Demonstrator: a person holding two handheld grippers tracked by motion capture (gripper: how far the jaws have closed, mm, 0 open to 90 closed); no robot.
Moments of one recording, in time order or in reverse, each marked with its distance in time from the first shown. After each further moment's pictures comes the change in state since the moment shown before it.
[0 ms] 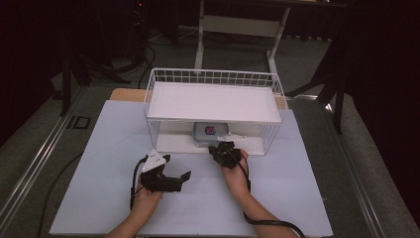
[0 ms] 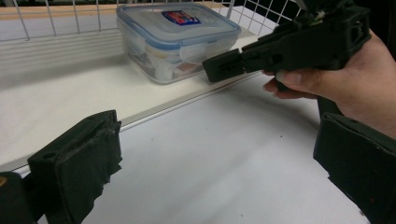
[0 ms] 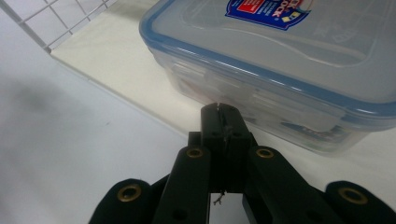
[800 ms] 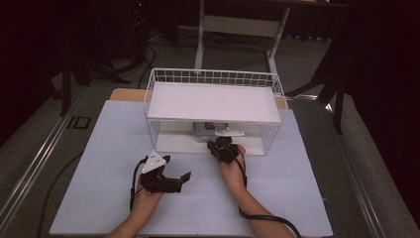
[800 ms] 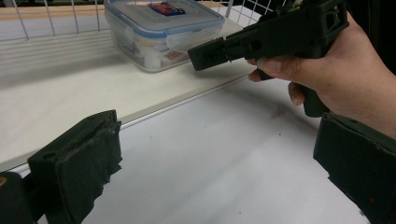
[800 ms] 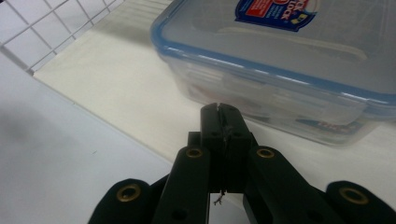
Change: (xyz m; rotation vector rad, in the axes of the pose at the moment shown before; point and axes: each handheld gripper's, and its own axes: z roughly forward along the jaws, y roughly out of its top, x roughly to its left) left arm -0.002 -0.001 -0.001 -0.003 -0.001 0.006; right arm 0.000 0.011 0.009 -0.022 -0.036 0.017
